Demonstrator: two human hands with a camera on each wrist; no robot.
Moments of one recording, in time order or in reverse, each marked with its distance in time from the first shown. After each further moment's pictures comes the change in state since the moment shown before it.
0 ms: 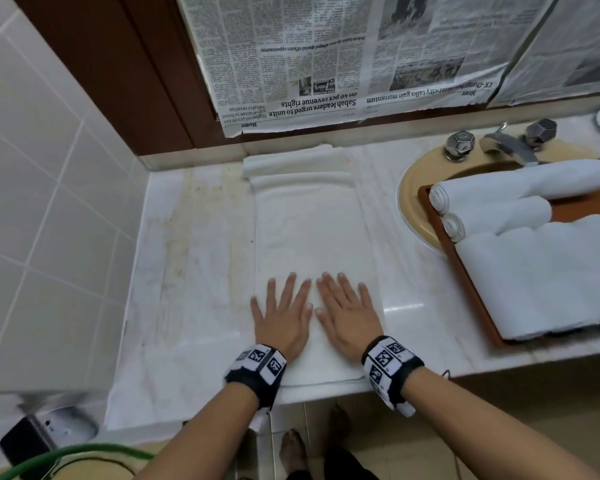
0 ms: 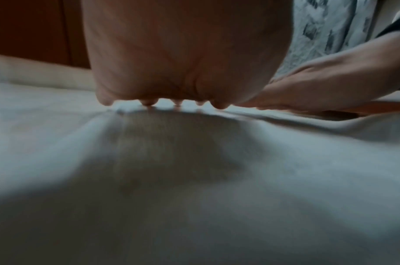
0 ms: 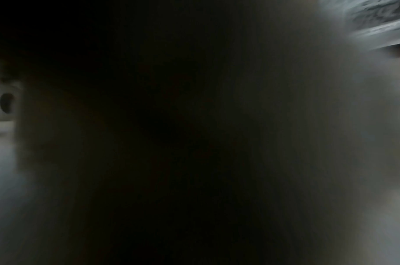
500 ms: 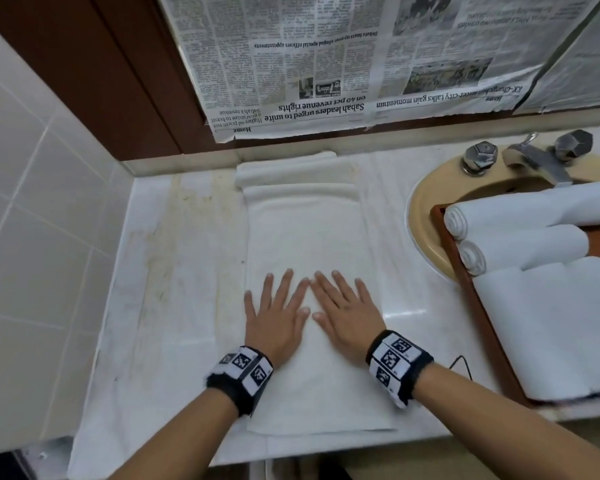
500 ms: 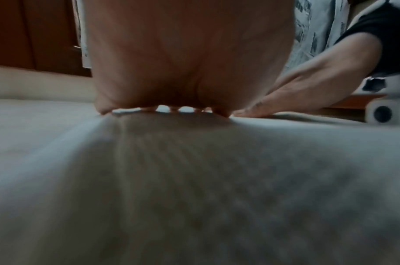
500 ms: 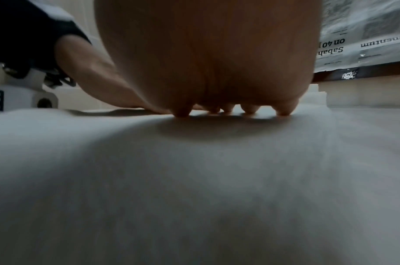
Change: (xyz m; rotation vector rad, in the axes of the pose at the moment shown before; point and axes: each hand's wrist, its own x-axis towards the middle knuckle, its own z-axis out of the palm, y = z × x) left_hand 0.063 -0.004 -0.018 0.101 -0.010 0.038; right_hand 0.067 0.034 -0.028 -0.110 -0.069 -0.131
